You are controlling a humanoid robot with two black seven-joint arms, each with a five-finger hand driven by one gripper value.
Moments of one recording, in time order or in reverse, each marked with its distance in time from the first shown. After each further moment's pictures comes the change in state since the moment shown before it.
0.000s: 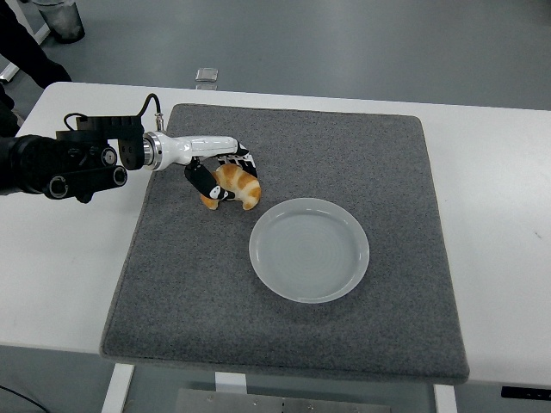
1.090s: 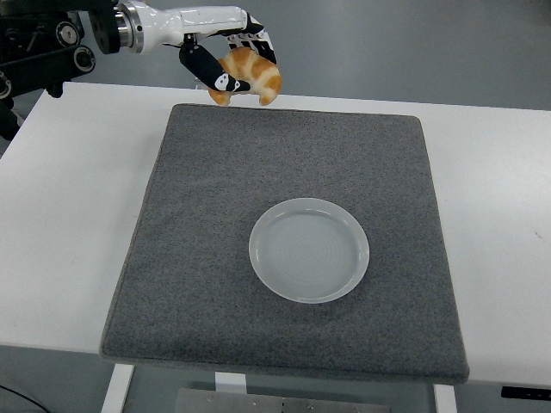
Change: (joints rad) left arm -0.286 0.155 -0.171 -0.115 0.033 -0.132 -0.060; right arm 0.000 0.000 0.000 0.000 0.000 0.000 0.000
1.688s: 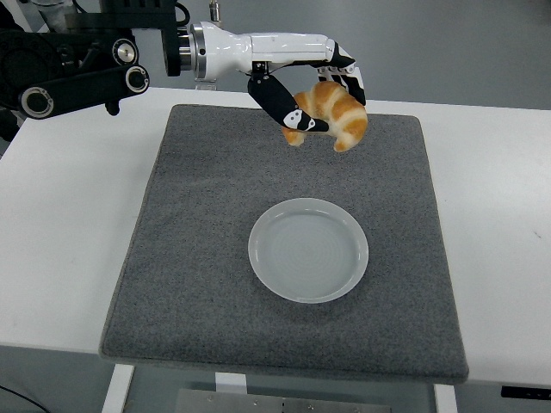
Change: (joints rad) left arm 0.029 -0.123 -0.098 -0.093 0.033 -0.008 -0.118; right arm 0.000 0.000 0.000 0.000 0.000 -0.001 0.000
